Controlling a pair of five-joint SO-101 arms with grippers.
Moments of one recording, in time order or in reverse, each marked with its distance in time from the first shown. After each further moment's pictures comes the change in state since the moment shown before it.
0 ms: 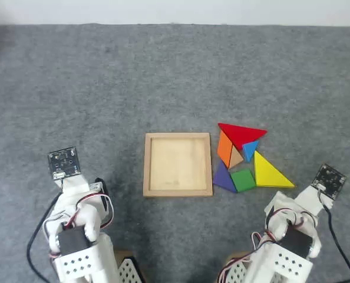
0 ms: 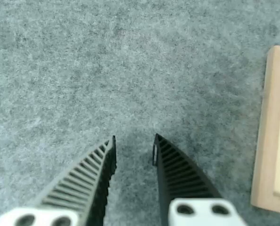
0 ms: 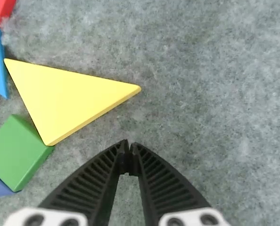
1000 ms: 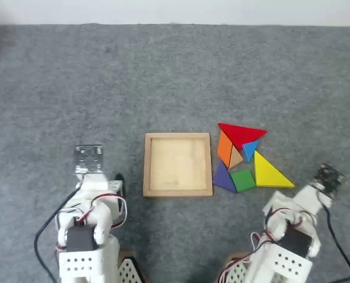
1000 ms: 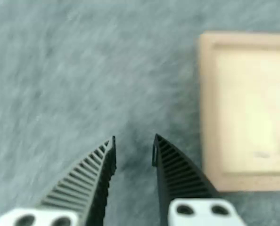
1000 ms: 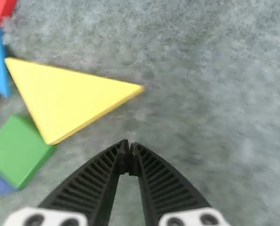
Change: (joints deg) left arm 14.5 0.0 0.0 -2.7 -0.9; right arm -2.1 0.0 0.0 0.0 0.0
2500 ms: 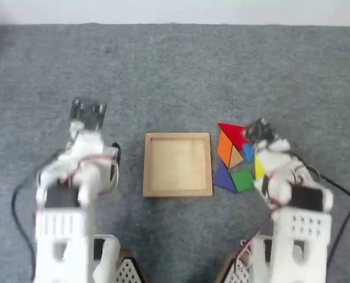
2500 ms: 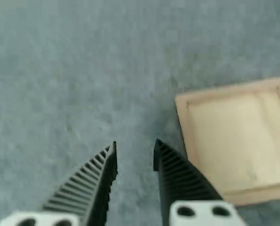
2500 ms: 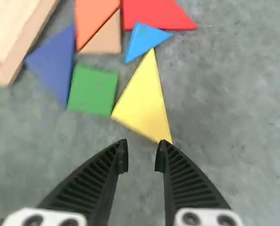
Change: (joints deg) left arm 1.7 46.1 -40.8 -1.5 -6.6; right arm -16.5 41.8 -38.2 0.8 48.2
